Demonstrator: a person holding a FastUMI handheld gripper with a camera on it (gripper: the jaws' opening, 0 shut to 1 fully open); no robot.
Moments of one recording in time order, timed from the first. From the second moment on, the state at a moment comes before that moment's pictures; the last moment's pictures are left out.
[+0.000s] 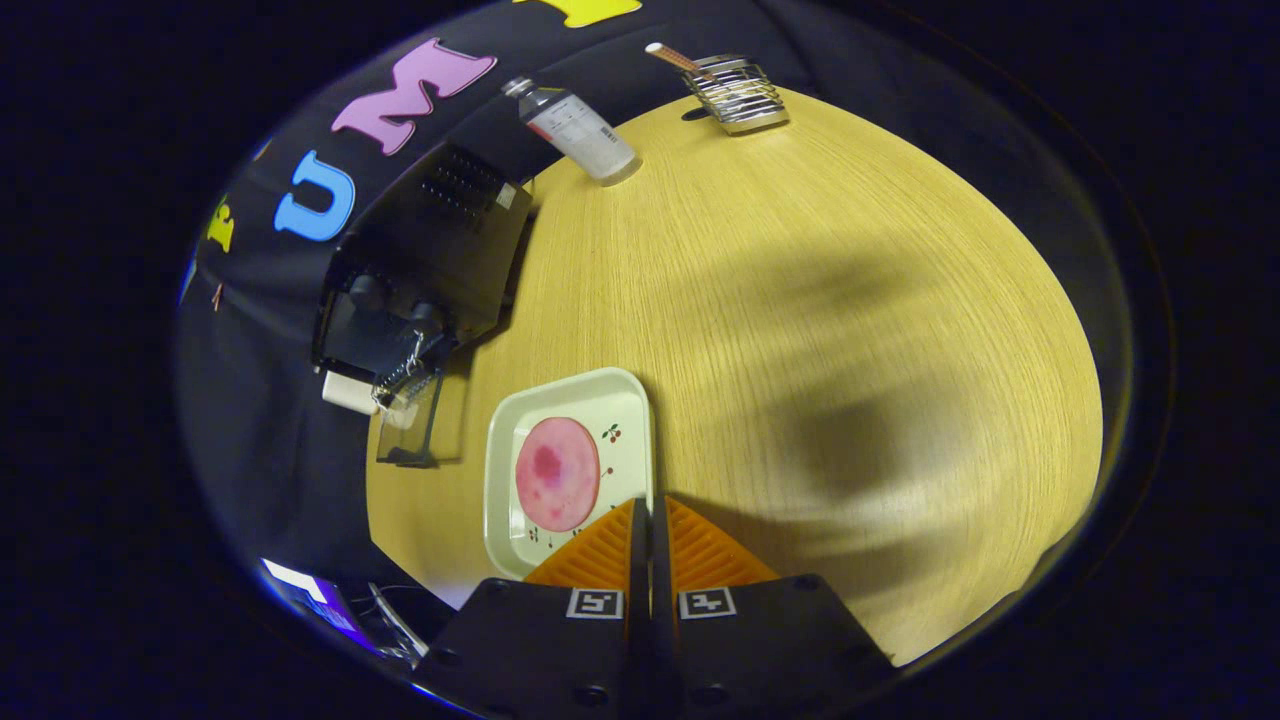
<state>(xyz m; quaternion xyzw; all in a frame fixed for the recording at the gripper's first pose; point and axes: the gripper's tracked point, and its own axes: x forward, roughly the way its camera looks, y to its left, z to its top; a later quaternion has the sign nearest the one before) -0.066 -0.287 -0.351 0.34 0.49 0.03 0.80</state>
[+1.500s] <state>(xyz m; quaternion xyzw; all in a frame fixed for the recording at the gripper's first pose) -0.103 -0.171 -0.248 0.51 0.32 -0.10 0.79</state>
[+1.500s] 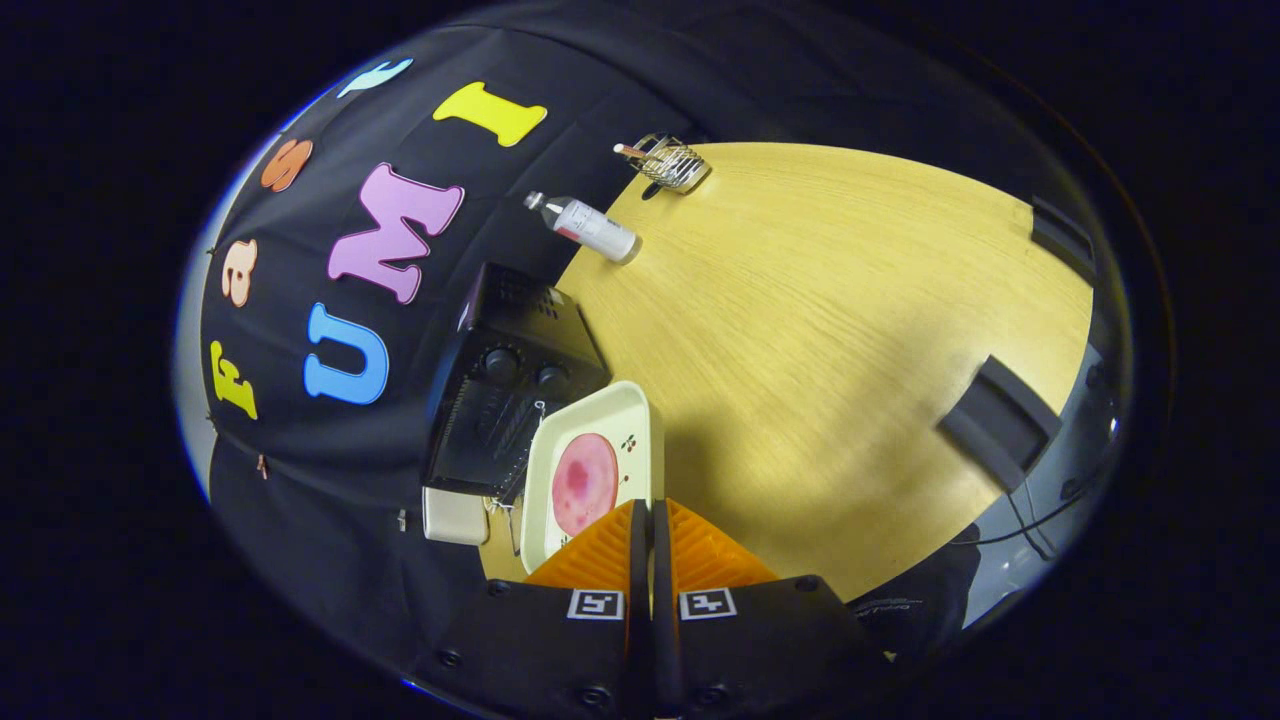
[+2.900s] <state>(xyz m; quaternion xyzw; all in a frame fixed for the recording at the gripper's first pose) 0.150 -0.038 -0.268 0.57 0.26 -0.10 0.78</state>
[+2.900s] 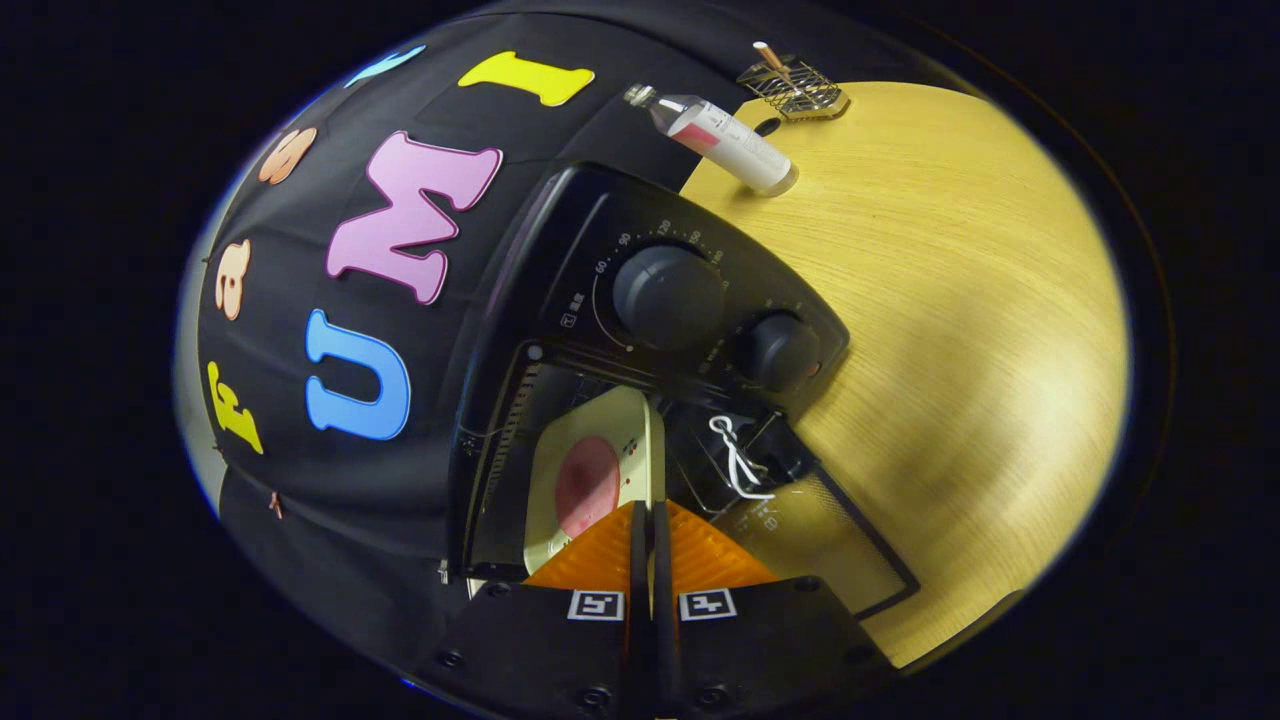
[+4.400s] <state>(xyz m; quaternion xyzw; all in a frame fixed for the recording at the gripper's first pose) 0.097 -0.021 -0.243 0.41 0.28 -0.12 0.86</state>
